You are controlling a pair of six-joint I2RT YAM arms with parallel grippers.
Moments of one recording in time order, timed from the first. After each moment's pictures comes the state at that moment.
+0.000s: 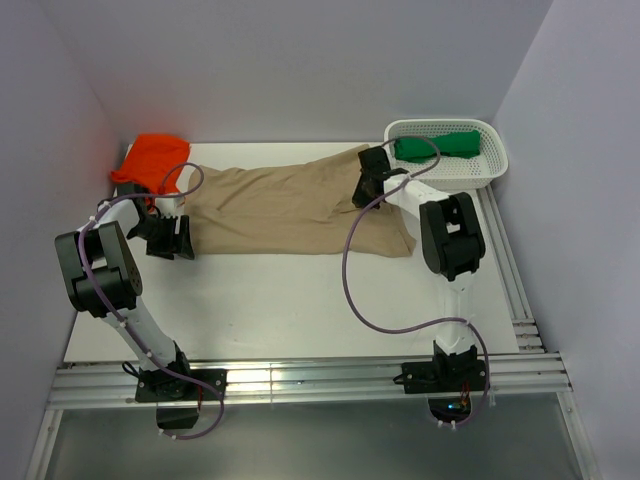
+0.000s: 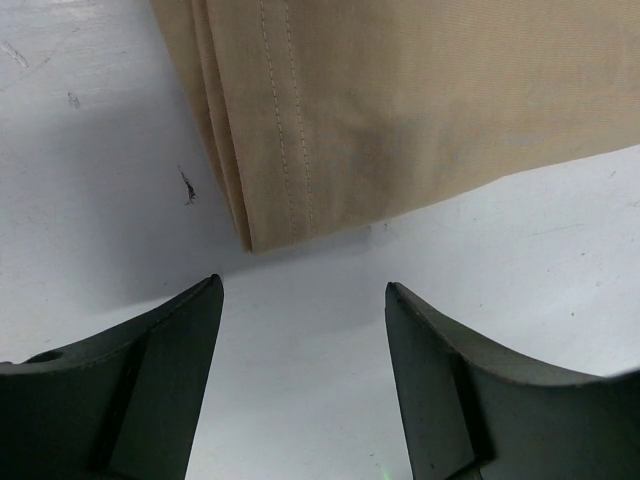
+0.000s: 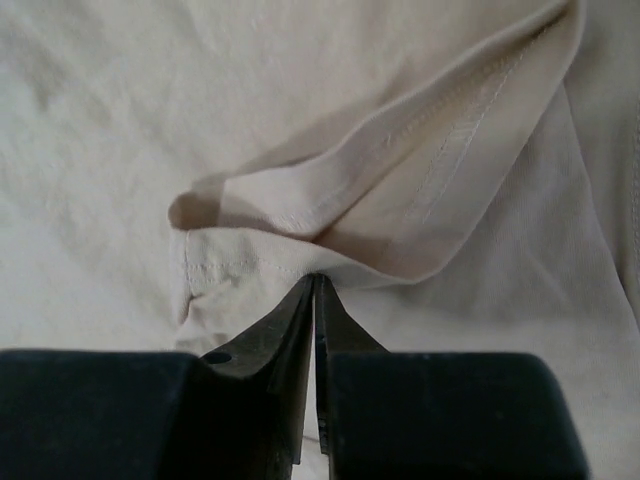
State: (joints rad) left arm 0.29 1.83 1.21 -0.75 0.39 0.36; right arm 0.31 2.11 1.53 -0.36 0.09 0.65
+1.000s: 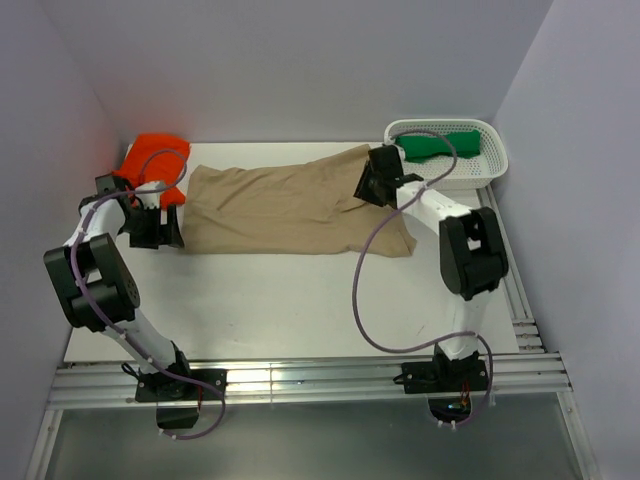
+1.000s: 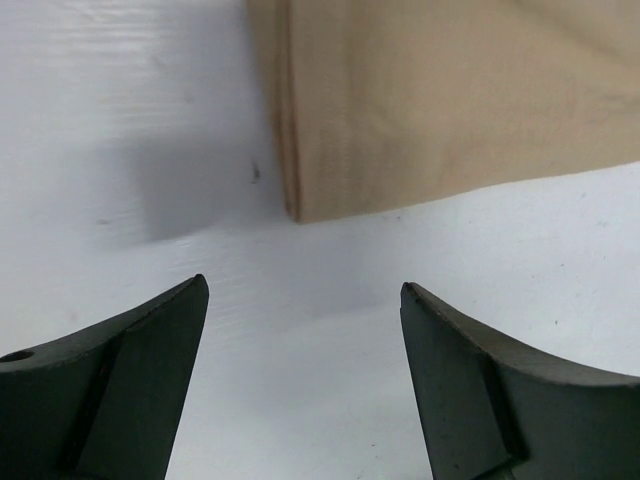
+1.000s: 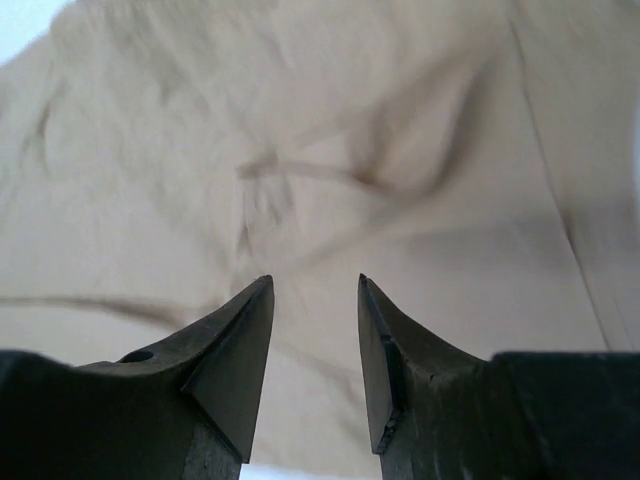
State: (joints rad) left arm 0.34 1.74 1.23 -0.74 0.39 0.33; right arm 0.31 1.96 1.43 -0.26 0.09 0.60
